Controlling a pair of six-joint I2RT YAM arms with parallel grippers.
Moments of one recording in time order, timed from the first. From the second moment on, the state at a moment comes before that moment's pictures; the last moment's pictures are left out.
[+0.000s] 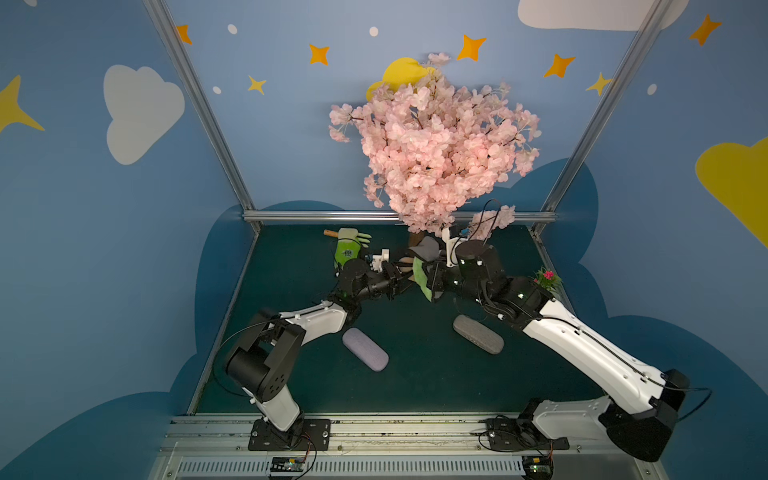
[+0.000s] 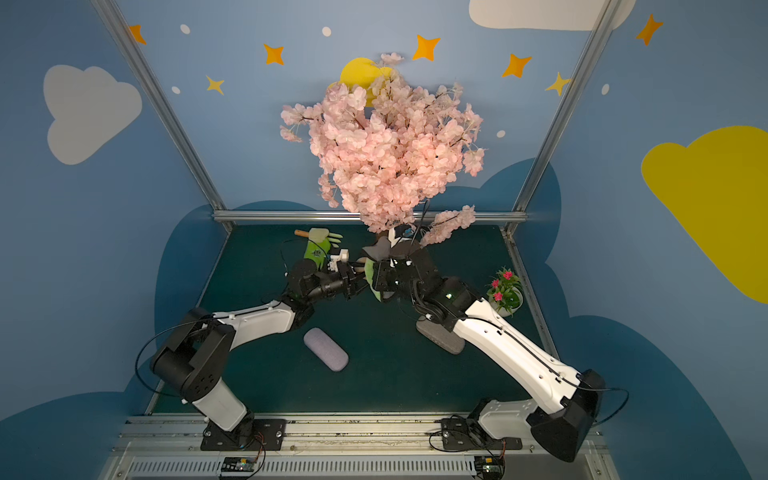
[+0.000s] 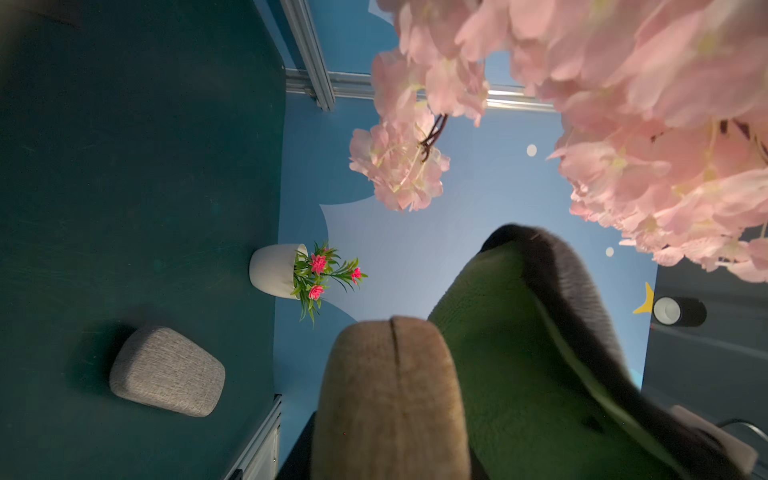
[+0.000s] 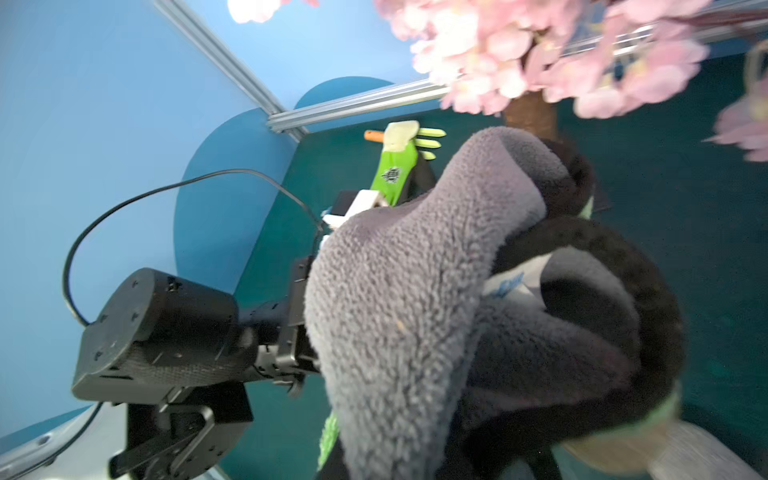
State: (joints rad) left arm -0.53 1.69 0.89 0.81 0.67 -1.61; right arm 0.84 1.33 1.36 -0.53 0.13 0.65
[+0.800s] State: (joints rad) left arm -0.49 1.69 0.91 0.78 0.88 -1.41; right arm 0.65 1.20 1.24 -0.61 0.01 0.68
